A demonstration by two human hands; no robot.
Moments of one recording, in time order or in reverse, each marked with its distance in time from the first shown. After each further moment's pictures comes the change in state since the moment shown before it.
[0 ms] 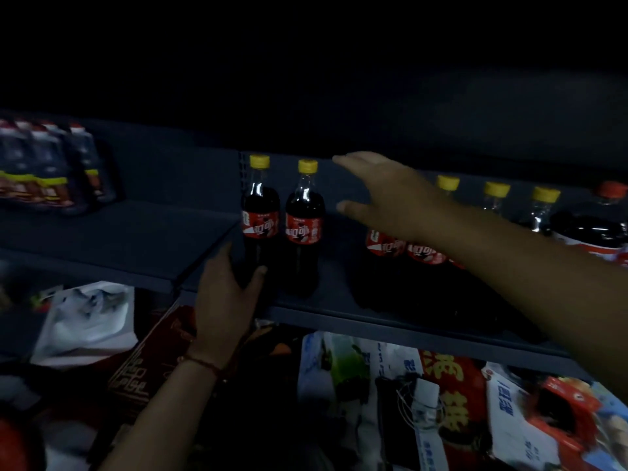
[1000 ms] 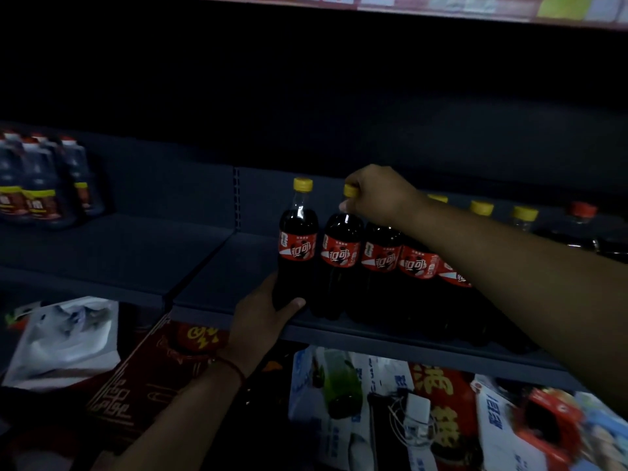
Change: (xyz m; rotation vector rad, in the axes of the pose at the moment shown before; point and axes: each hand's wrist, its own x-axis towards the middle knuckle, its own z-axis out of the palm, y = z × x) left_hand -0.005 0.007 0.040 -0.157 -0.381 0.018; right_hand 0.042 0.010 0.004 0.115 -0.033 0.259
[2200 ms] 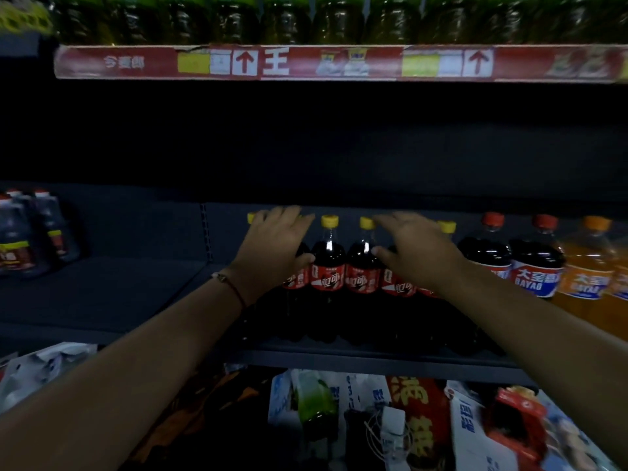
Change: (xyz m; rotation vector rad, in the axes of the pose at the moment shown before) left_hand 0.067 0.178 -0.020 0.894 0.027 0.685; right_hand -0.100 0.100 -0.040 -0.325 0.170 0.006
